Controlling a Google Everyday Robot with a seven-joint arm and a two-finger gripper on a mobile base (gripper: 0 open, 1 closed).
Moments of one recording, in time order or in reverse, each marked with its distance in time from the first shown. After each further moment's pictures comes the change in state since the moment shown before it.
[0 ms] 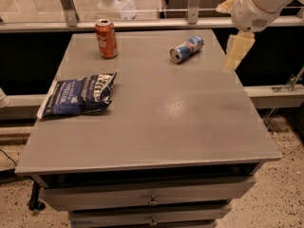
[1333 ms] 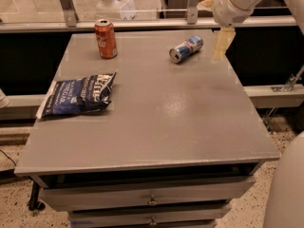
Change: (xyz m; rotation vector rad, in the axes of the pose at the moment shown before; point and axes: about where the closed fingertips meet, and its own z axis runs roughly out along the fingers) arm -0.014 -0.055 0.060 0.003 -0.060 -0.185
